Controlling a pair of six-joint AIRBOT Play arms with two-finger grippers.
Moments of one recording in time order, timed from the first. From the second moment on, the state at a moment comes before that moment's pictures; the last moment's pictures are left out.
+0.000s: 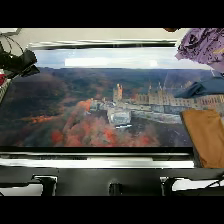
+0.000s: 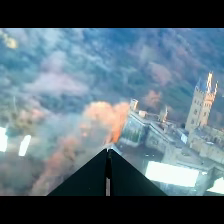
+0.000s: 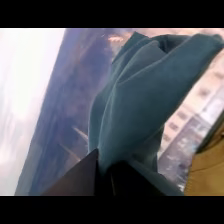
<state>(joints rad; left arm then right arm) 0.03 -1.52 1.99 1.37 -1.50 -1.92 -0.67 -1.64 2.03 -1.22 1.35 2.18</state>
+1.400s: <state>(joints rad) 0.03 -1.52 1.99 1.37 -1.56 -1.93 -0.67 -1.22 1.26 -1.78 1.67 2.00</state>
